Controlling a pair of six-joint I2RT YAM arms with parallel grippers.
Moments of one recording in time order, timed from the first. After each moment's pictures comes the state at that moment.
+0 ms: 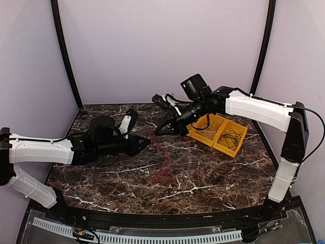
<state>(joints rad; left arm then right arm) -0.86 1.32 0.73 0.20 0.11 -0.42 0.81 1.82 1.62 -0.60 -0.90 -0.40</state>
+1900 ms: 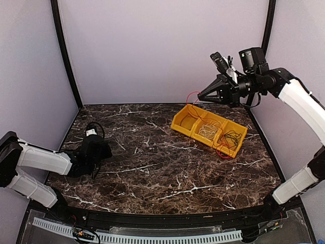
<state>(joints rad) -0.67 1.34 0.41 0.36 -0.64 -0.65 0.51 1.43 1.63 -0.79 -1.13 -0.45</state>
